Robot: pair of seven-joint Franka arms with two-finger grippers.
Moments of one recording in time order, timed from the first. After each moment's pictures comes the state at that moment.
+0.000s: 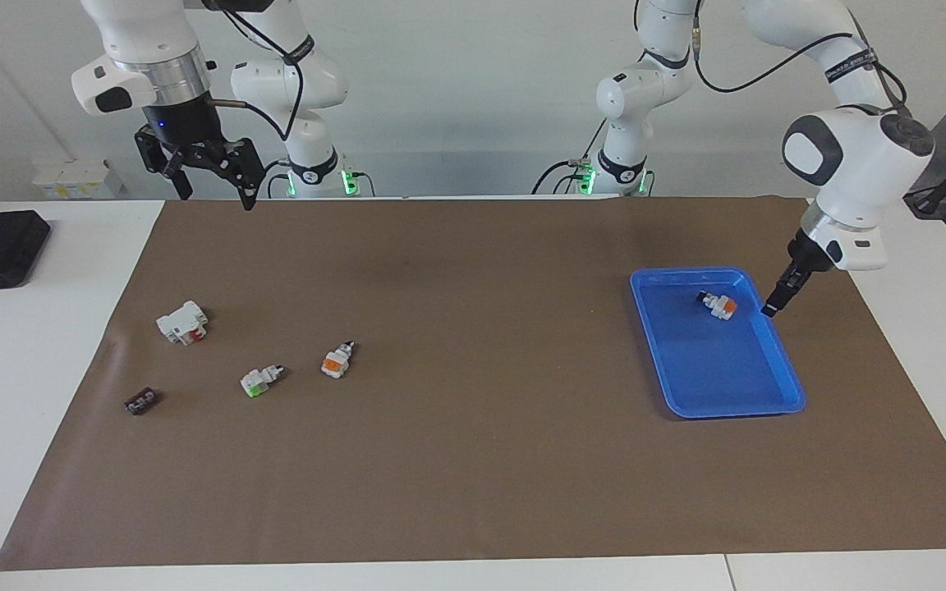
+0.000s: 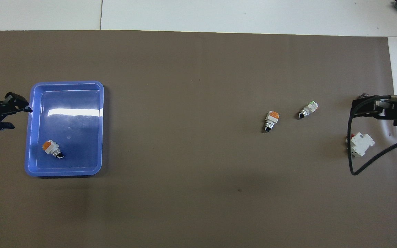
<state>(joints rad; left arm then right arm) 0.41 0.05 -0.28 -1.93 -0.02 2.06 -0.53 0.04 -0.09 0.03 -1.63 -0.05 1.59 0.28</state>
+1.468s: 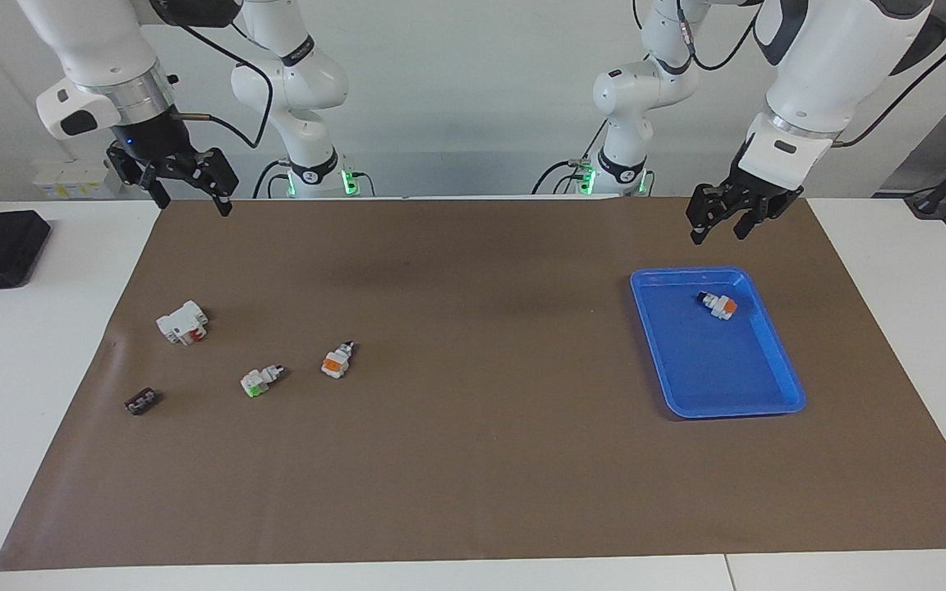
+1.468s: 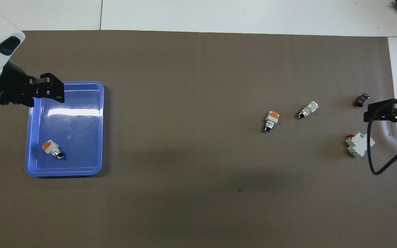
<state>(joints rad) 0.24 0.12 -0.46 -1.41 0.02 1.49 -0.27 0.00 -0.09 -0.01 -1.64 -0.01 1.56 0.15</state>
